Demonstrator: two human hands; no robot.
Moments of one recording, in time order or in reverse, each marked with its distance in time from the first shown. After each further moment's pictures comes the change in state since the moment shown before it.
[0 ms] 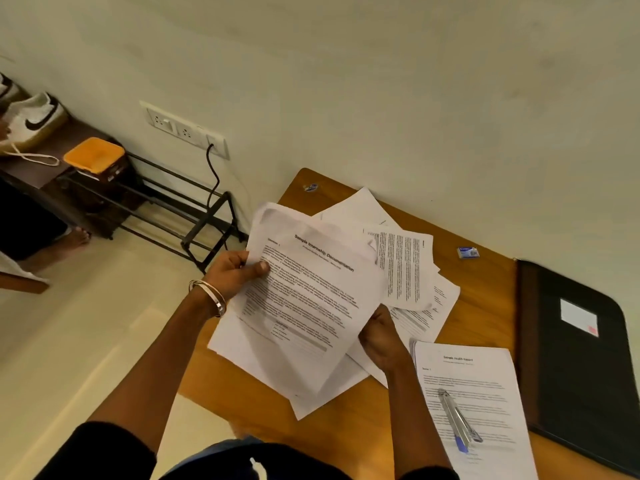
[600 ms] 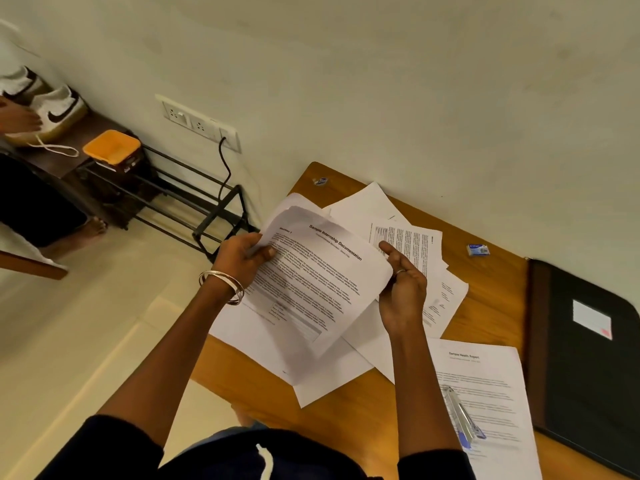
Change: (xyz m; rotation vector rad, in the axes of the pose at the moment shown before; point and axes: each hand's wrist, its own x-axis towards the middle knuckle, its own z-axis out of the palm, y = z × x) left_hand -0.005 0.005 0.011 0.500 0.238 0.192; right_hand 0.024 -0.044 0.014 0.260 0.488 -0.139
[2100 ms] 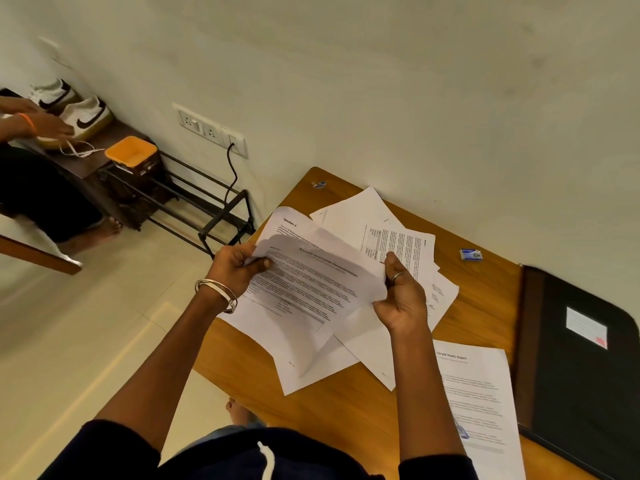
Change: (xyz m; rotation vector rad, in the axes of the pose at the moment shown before) left_hand -0.050 0.011 0.018 -0.330 0.040 0.025; right_hand -0.003 -0.019 -0.030 0.202 0.046 0.315
